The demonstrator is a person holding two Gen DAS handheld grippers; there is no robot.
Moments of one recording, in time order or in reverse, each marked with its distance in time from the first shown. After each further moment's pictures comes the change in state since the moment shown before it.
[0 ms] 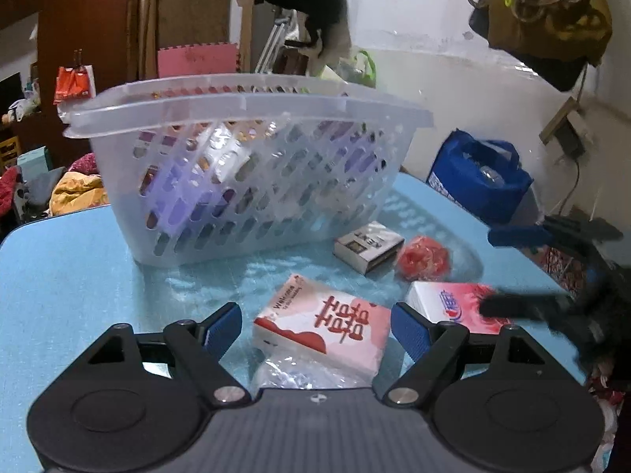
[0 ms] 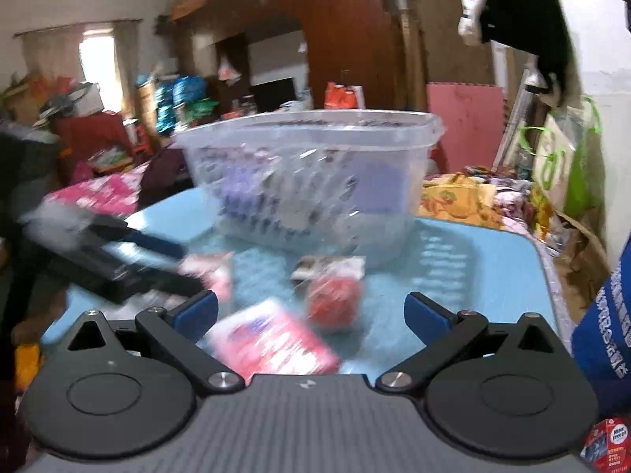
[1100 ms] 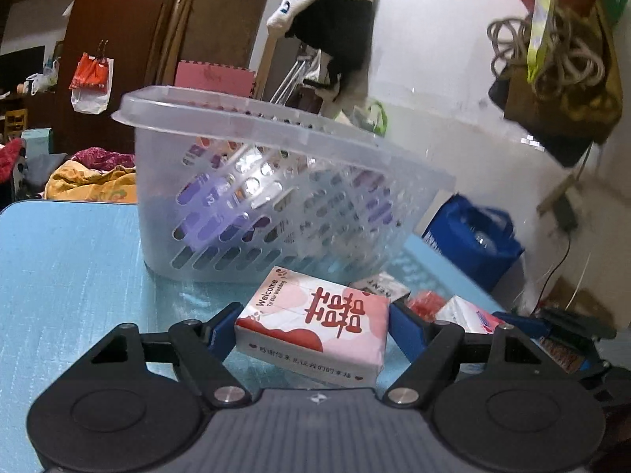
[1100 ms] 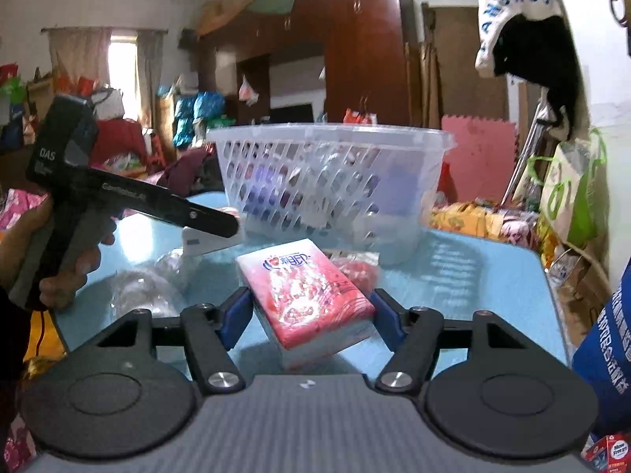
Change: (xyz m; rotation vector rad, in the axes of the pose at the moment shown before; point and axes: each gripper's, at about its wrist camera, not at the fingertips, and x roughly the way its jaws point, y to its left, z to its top) left arm -0.014 0.036 -0.006 -0.179 -0.163 -0.066; right arm -0.018 0.009 -0.021 -0.049 -0.115 0.004
